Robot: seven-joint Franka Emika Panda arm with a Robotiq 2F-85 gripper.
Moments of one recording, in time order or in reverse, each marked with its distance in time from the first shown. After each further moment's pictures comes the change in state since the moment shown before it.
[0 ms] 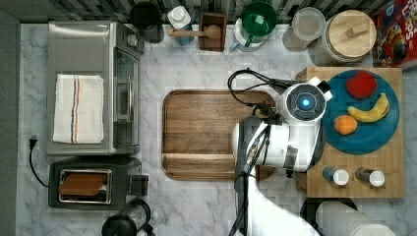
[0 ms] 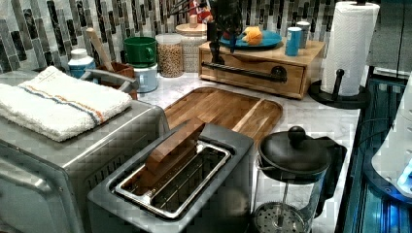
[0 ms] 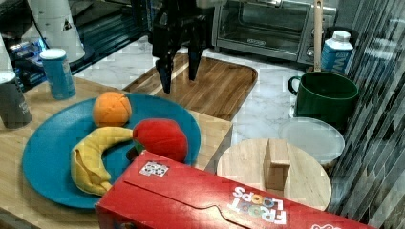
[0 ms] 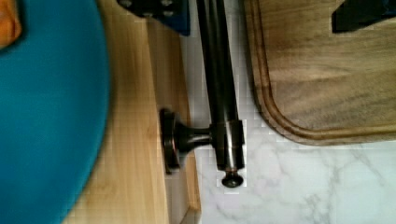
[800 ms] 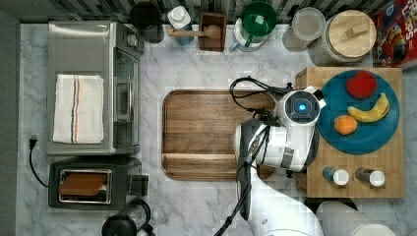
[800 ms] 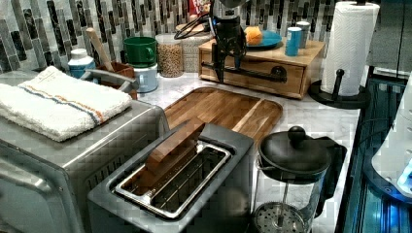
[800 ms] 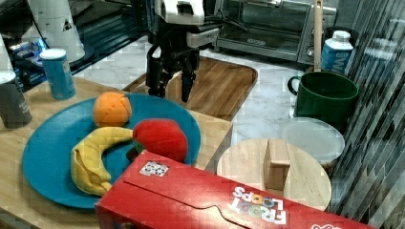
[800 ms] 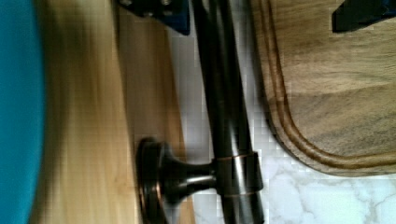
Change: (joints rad) arm 0.009 0.088 -0.028 -0.043 0.036 0.097 0.004
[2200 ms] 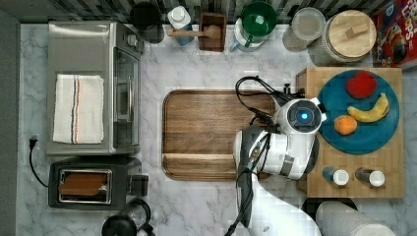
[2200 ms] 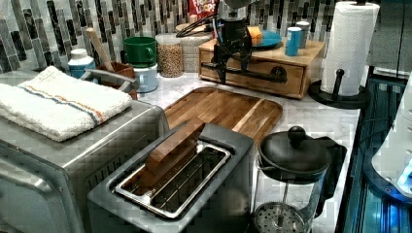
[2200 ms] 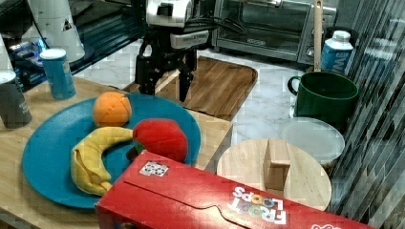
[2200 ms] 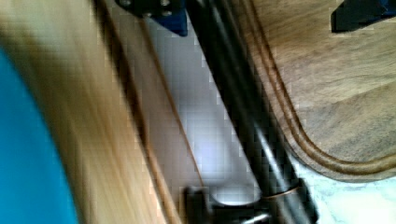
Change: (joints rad) arm -0.006 -0.042 0.002 -0.068 0.029 0.019 0.194
